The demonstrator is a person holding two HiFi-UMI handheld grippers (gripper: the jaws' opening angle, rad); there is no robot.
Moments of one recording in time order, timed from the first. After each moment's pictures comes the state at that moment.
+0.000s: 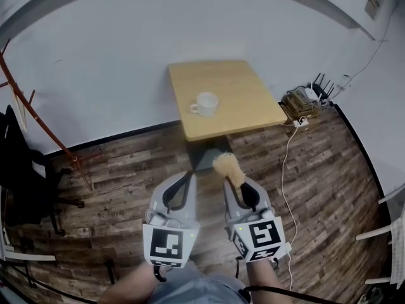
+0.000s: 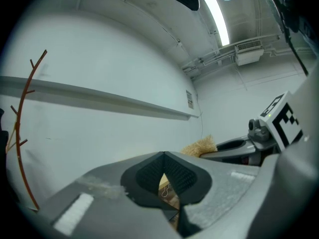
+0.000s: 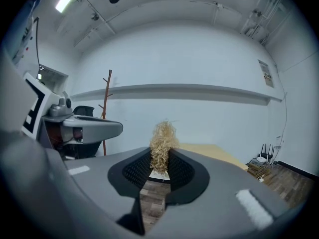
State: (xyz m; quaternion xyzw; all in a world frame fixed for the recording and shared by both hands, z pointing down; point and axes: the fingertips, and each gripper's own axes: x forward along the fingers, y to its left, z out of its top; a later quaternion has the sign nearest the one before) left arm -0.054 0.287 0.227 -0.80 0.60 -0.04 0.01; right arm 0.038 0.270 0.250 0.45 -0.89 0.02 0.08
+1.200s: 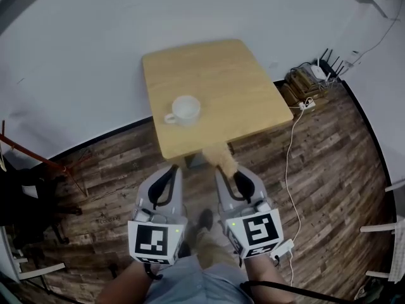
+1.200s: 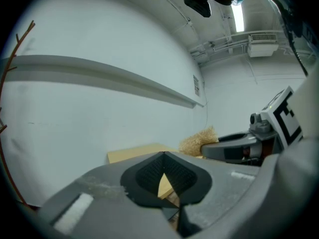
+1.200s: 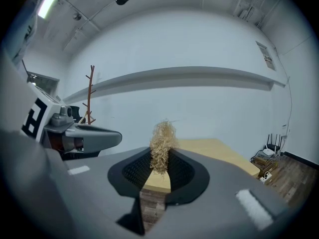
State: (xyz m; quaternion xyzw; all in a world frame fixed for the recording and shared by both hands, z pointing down) left arm -0.035 0.082 0.286 -0.80 0.60 -0.08 -0.06; right arm 0.060 0.065 0.290 0.44 -0.89 0.06 0.09
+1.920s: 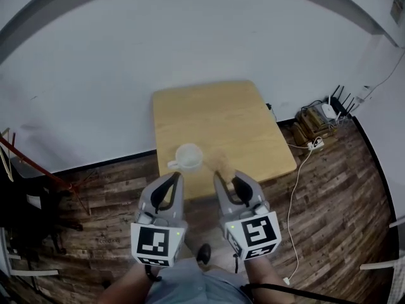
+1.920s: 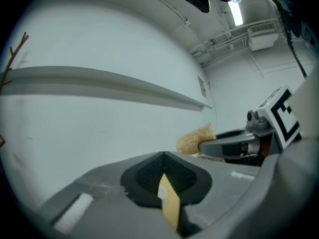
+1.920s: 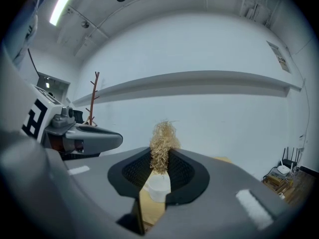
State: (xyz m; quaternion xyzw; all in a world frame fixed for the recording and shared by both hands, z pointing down) left arm -0.036 -0.024 0.239 -0.77 0.63 -0.08 0.00; right arm 0.055 -0.050 0.240 0.39 -0.92 0.02 0.07
